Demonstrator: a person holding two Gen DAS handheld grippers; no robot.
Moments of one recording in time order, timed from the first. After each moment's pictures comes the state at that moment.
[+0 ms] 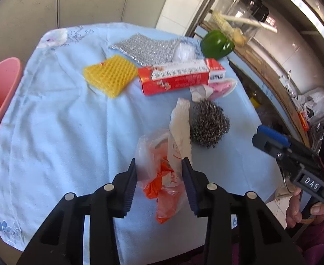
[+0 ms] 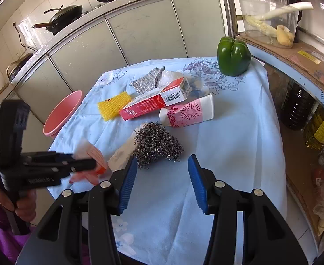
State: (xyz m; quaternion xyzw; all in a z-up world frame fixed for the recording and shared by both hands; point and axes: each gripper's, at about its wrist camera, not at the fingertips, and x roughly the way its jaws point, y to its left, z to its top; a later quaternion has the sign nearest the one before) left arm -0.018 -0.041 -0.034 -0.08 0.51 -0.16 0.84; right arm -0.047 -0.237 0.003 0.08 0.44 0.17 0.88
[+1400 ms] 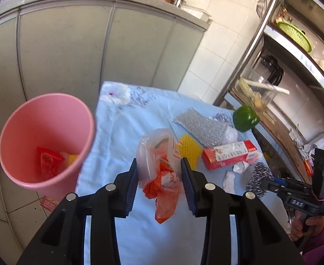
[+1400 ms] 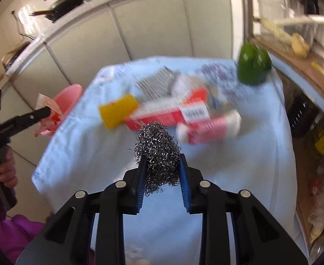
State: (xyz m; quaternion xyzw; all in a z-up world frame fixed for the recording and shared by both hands) left arm 0.003 0.088 0.019 -0.13 0.38 -0.09 0.91; right arm -0.005 -0.195 0.015 0.05 0.46 0.18 0.87
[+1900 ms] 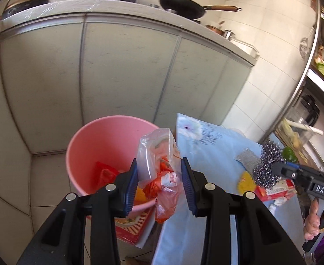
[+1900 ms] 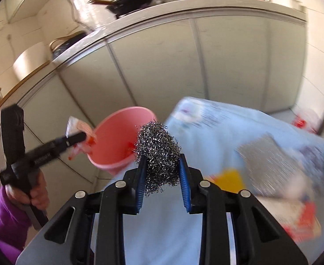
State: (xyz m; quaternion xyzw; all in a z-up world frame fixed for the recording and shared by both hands) left arm -0.012 0.199 0.031 -0.16 0.33 0.07 0.93; right arm 0.075 -0.027 0.061 0.02 0.40 0.36 0.84
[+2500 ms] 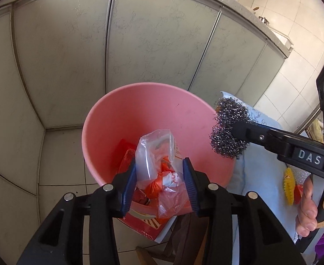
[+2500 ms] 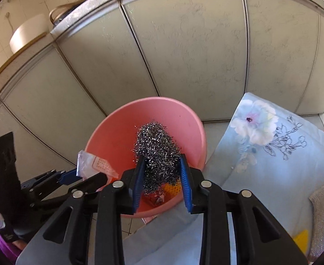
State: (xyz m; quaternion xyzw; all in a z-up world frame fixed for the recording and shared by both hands) left arm 0.016 0.239 -0.040 -0.18 0.40 0.13 0.89; right arm 0.140 0.121 0.000 -0.03 0.46 0.40 0.79
